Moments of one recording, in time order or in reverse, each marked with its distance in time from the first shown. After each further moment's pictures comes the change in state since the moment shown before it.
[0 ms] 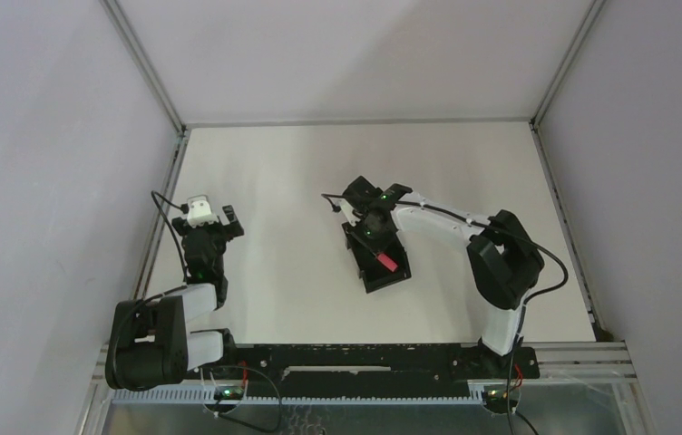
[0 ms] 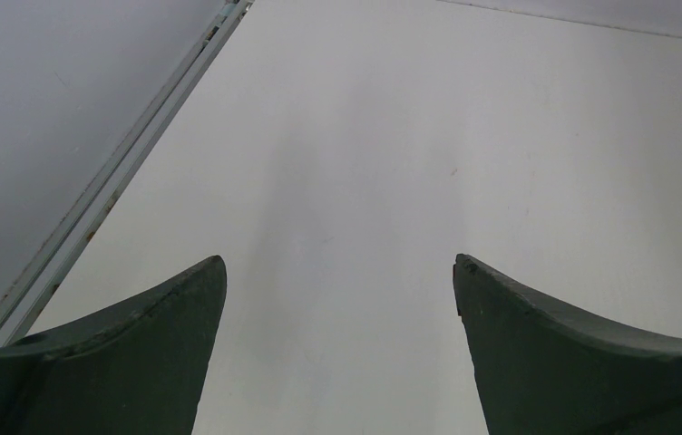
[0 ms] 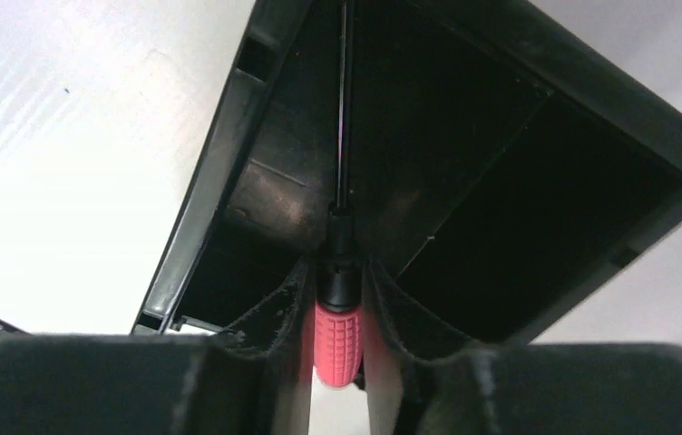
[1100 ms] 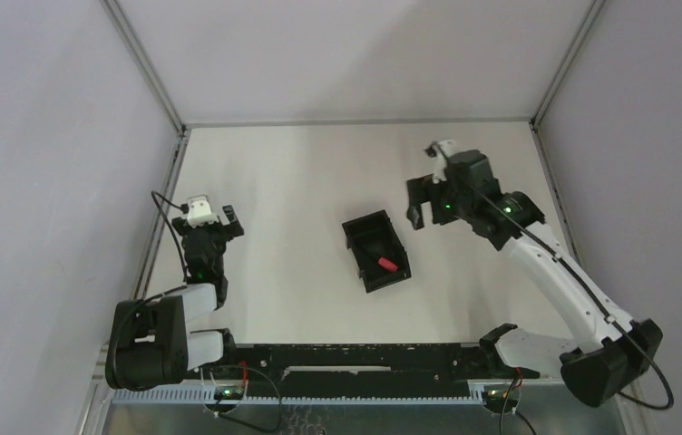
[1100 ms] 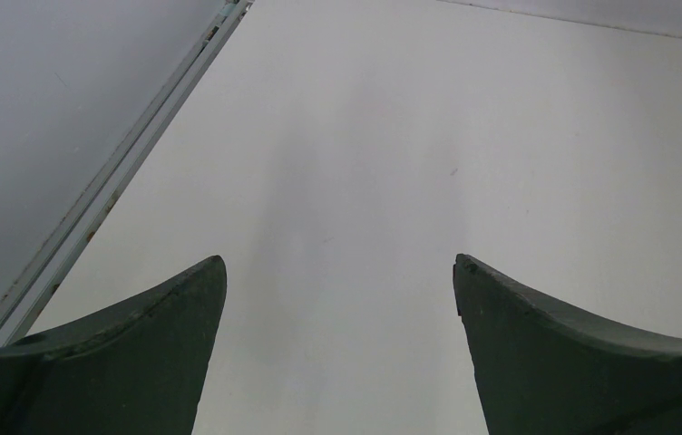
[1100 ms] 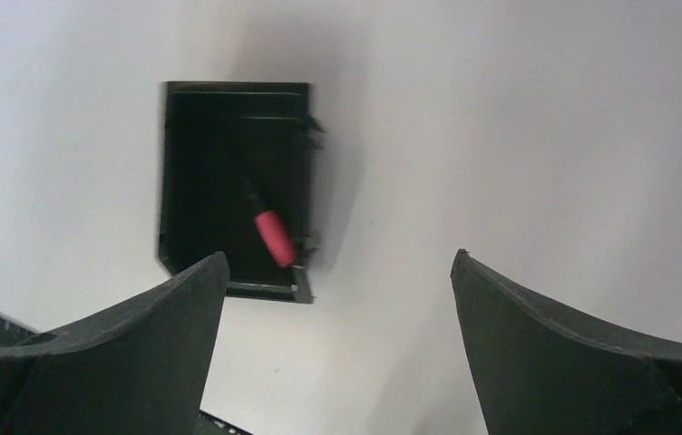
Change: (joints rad) left arm 0.000 0.000 0.000 0.000 0.000 0.000; right arm -0.226 -0.630 -0.112 0.047 0.037 0.168
